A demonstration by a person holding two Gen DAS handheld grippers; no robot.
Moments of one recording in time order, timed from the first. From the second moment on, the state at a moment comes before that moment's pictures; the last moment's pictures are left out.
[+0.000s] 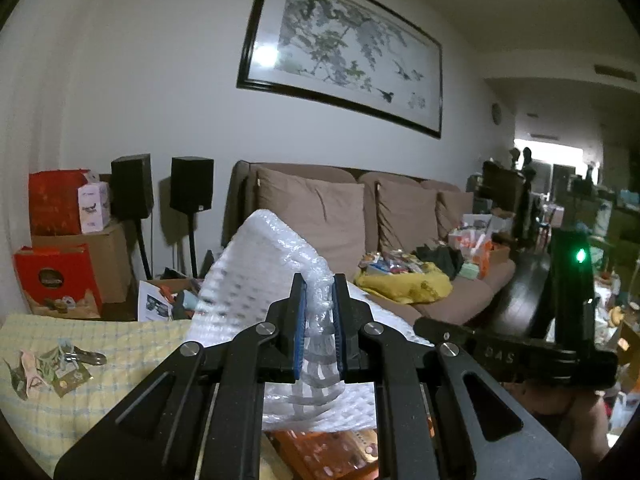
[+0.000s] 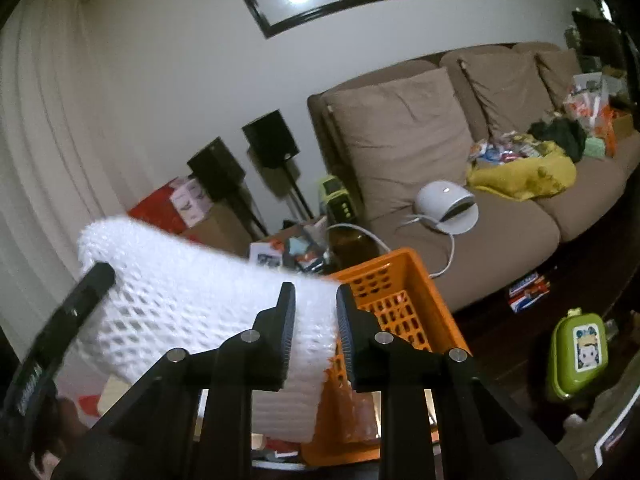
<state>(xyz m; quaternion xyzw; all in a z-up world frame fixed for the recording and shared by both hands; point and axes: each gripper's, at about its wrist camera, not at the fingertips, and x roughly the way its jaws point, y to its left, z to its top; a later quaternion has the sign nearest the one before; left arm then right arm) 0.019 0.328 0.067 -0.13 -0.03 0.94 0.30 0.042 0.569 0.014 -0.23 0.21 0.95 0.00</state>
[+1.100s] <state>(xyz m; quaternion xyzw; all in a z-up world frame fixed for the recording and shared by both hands) -0.003 0.321 0.047 -0.19 -0.03 0.95 0.26 0.004 0.598 -0.060 -0.22 0.48 0.82 -0.22</state>
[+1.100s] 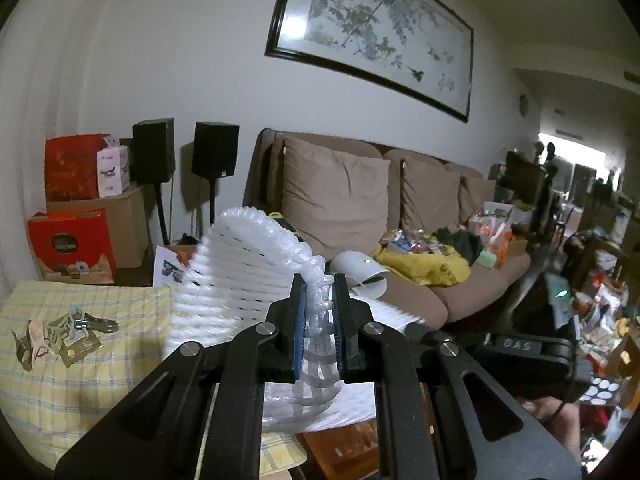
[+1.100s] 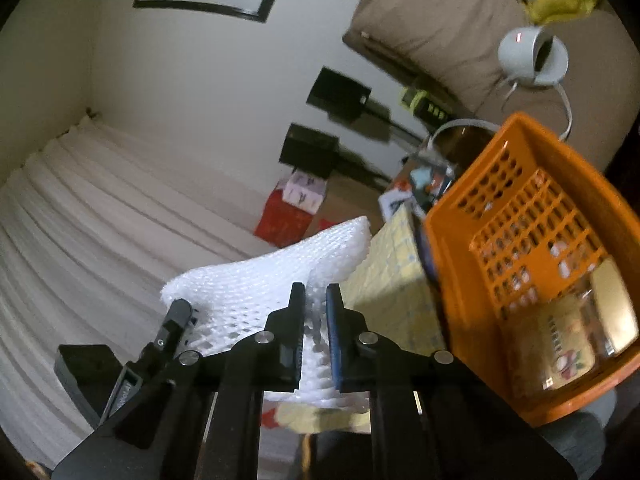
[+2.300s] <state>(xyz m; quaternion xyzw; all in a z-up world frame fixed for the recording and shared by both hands) -0.013 0.395 -0.031 -0.31 0.05 0.90 0.29 0.026 0.594 -0.023 -0.24 0.23 0.94 0.04</state>
